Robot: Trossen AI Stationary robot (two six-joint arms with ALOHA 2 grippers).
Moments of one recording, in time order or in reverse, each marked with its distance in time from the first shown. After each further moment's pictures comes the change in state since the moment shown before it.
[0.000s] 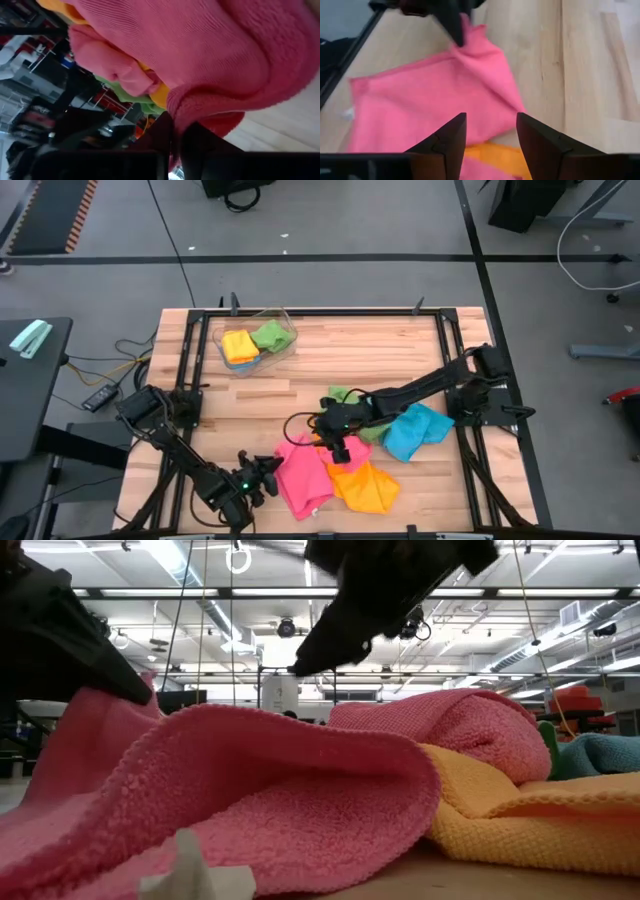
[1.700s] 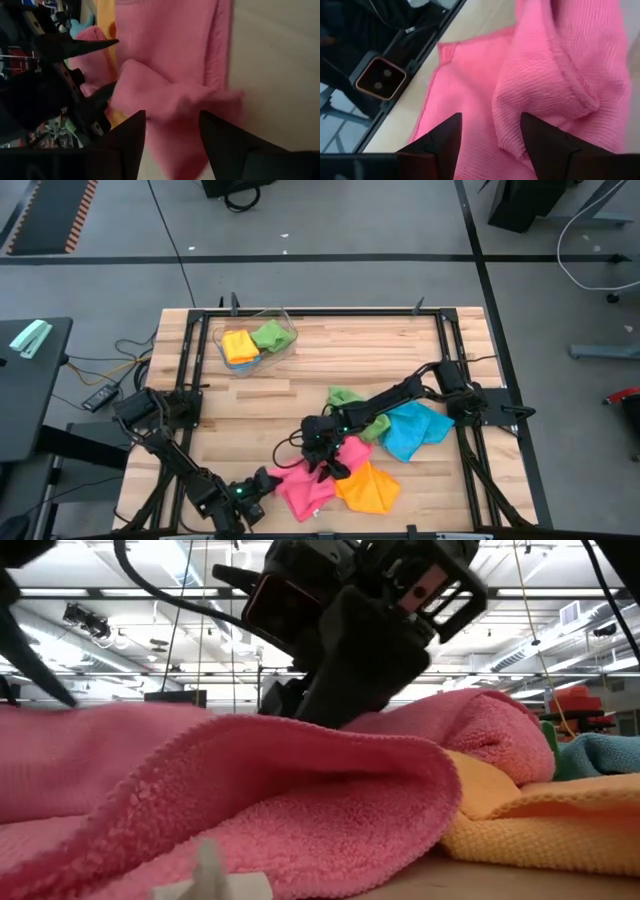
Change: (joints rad) left arm -0.068 0.001 0.001 0.172 0.230 -0.833; right arm -0.016 0.345 0.198 0.020 -0.629 -0.074
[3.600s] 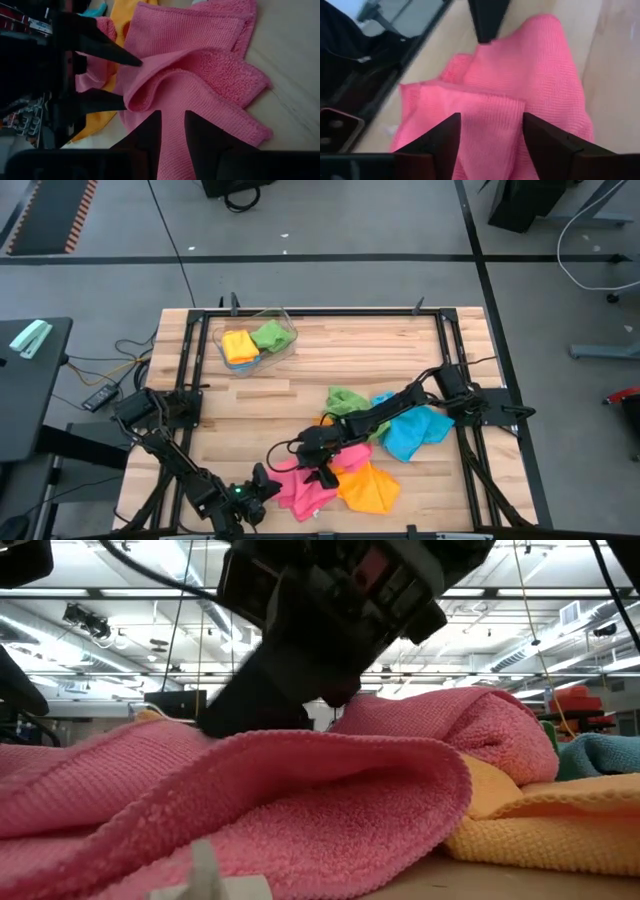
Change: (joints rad) left arm -0.009 -0.003 0.000 0.057 0.005 -0.262; right arm 0.063 0.007 0.001 0.156 0.288 0.119
